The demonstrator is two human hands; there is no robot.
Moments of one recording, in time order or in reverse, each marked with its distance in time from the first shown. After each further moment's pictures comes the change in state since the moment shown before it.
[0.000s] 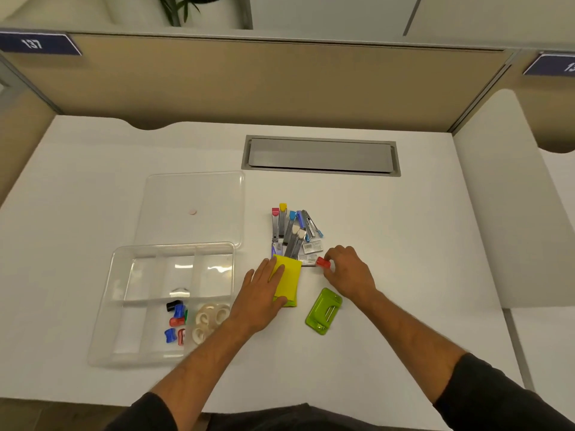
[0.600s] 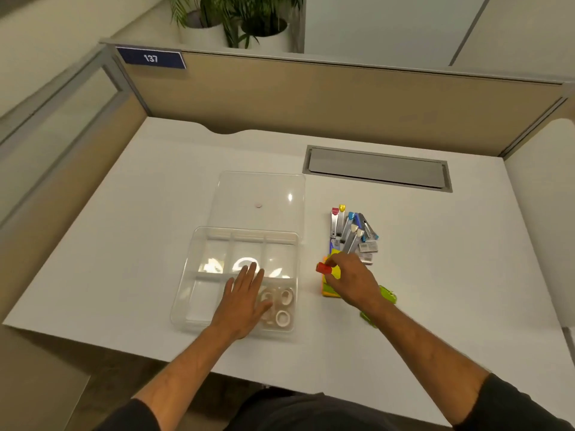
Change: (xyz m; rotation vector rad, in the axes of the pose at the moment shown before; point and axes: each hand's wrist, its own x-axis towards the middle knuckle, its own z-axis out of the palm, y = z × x) left_hand -0.141 -0.135 -0.011 -0.015 0.103 -0.171; right_hand -0.047 -0.143 0.026 0.187 0.068 -0.139
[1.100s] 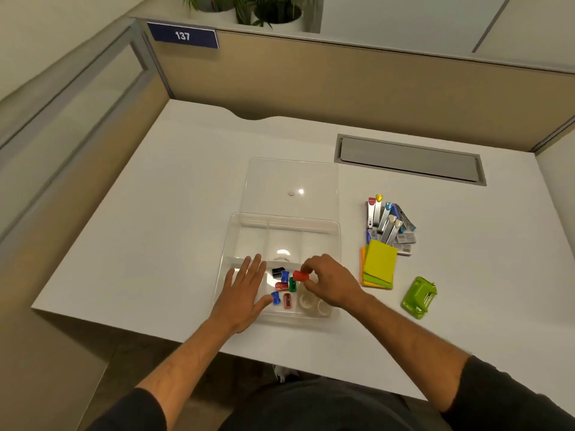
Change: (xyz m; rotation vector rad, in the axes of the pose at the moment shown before) left_hand -0.032 -0.101 0.005 0.048 0.019 0.041; right_hand 0.008 -0.114 0.088 -0.088 -0.235 -0.167
